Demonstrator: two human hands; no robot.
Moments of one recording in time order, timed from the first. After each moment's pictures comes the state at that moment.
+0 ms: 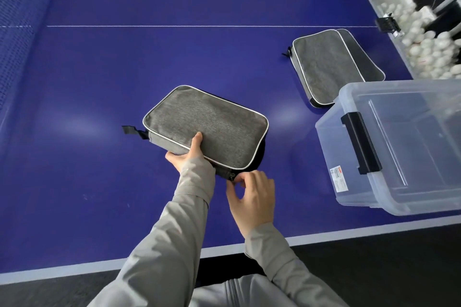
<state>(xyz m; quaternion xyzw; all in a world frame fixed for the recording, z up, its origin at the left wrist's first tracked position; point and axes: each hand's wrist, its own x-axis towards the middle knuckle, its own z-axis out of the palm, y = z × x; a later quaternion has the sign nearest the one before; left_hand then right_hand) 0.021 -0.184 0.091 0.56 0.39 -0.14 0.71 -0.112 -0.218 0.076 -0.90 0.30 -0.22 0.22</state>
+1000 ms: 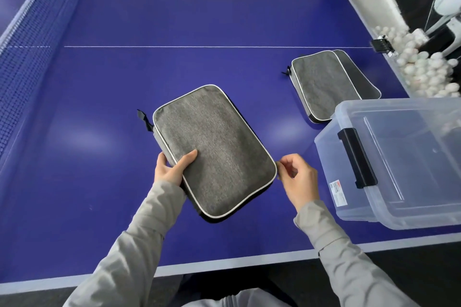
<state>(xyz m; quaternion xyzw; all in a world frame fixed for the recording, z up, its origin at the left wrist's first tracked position) 0.032 -0.120 0.113 0.61 0.19 -0.24 0.73 -0.114 -0.330 0.094 -0.81 0.35 -0.20 0.43</state>
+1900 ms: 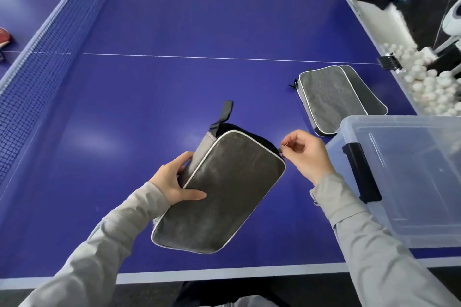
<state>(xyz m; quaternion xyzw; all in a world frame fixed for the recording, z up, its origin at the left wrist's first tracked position) 0.053 -0.085 0.141 0.80 -0.26 -0.32 0.43 -0.068 -0.368 0.157 -0.81 0.28 -0.12 0.50</state>
